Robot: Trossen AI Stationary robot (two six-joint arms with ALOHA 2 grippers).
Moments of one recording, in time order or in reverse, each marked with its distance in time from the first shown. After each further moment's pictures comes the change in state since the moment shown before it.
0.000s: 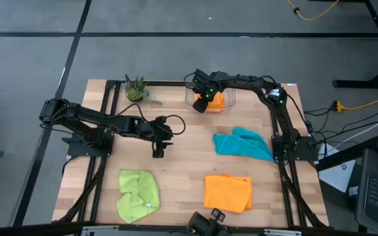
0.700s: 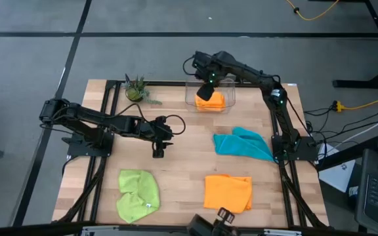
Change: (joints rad) left arm 0.000 0.000 0.001 0.000 0.000 -0.009; right arm 0.009 -0.024 0.523 -0.645 0.155 -0.021
